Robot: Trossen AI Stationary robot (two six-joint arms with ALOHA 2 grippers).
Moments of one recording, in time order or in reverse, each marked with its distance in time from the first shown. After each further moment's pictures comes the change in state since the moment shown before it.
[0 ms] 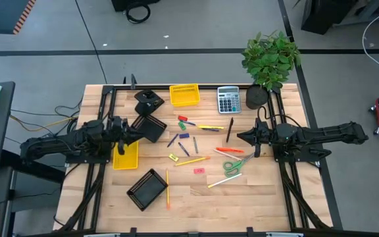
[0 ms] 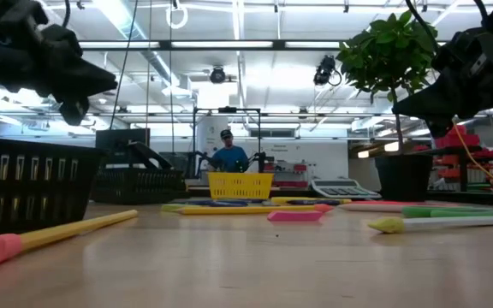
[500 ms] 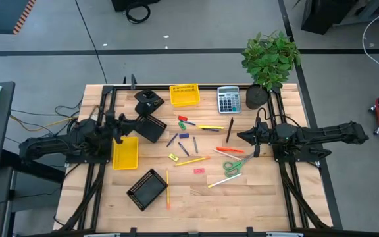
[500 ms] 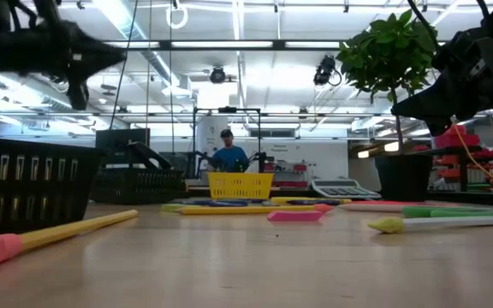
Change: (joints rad) left arm 0.002 0.038 0.002 0.298 -0.186 -0.164; right arm 0.000 0.004 0.000 0.002 0.015 -0.035
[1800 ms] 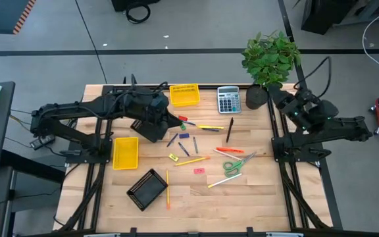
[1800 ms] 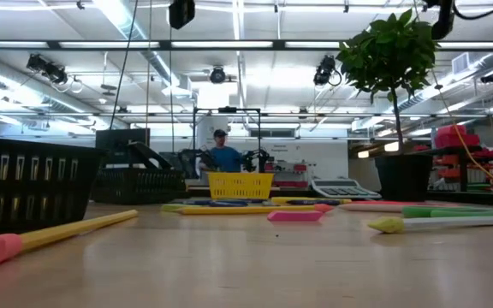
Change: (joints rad) left arm -0.038 1.146 1.204 -0.696 0.287 0.240; right arm 0.000 0.146 0.493 0.322 0.468 0.280
